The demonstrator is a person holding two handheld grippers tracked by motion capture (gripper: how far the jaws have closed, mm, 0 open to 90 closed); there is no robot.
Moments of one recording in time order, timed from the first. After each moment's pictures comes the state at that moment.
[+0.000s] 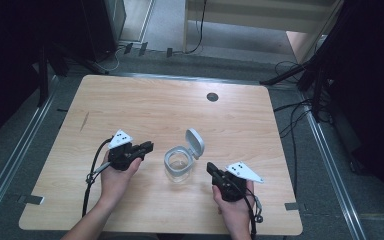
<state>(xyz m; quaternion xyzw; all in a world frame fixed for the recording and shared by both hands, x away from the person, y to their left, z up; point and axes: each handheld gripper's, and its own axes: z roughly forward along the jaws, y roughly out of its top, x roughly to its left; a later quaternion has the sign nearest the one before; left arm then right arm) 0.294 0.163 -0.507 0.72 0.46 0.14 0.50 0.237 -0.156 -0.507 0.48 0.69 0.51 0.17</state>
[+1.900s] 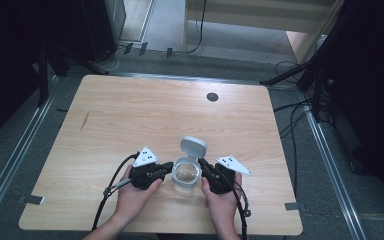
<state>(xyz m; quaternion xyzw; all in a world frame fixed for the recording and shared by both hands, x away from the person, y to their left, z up) 0.251 0.109 -0.514 0.77 0.41 0.10 0.49 0.254 -0.129 -0.513 0.53 0.66 0.51 0.15</state>
